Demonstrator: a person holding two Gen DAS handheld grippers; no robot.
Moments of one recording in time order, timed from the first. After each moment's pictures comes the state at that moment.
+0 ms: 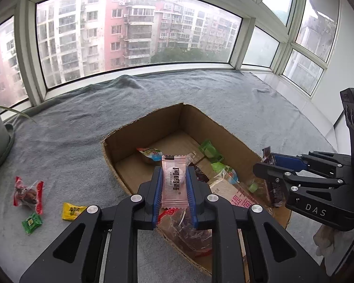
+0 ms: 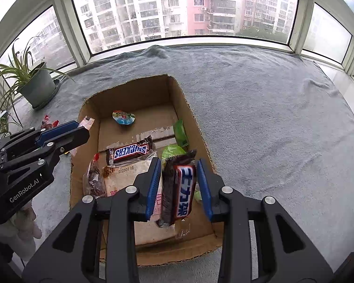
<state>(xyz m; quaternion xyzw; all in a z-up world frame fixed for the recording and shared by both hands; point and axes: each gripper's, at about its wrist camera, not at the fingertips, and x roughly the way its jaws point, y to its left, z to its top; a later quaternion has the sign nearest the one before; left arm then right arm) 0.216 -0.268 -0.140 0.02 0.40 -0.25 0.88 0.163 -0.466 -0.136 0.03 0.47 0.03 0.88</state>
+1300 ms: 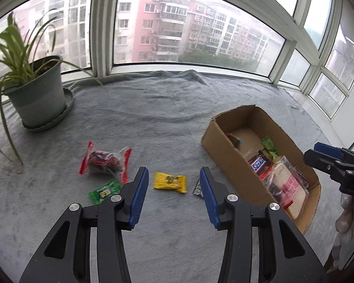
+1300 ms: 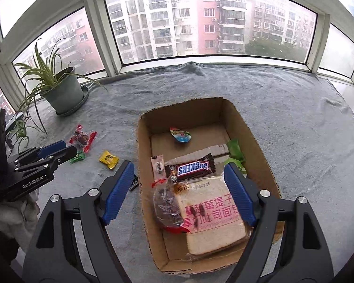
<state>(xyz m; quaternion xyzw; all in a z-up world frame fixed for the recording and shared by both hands) 0.216 -0.119 -0.152 -0.04 0.42 -0.16 0.89 0.160 -0.369 -0.104 0.03 0.43 0.08 0.90</state>
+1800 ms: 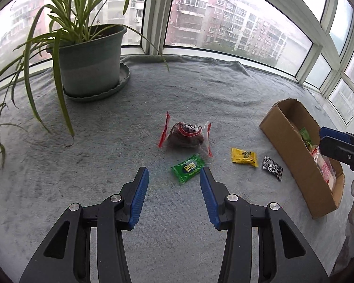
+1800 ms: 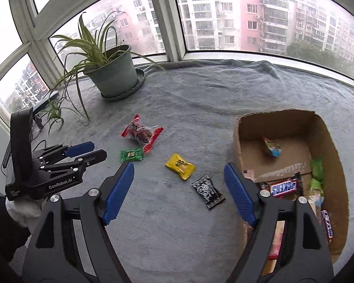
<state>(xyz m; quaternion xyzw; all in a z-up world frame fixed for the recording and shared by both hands) 0.217 -0.027 -0.181 -0.05 0.45 -0.12 0.88 0.198 -0.261 -0.132 0.03 0.46 0.22 0.86</state>
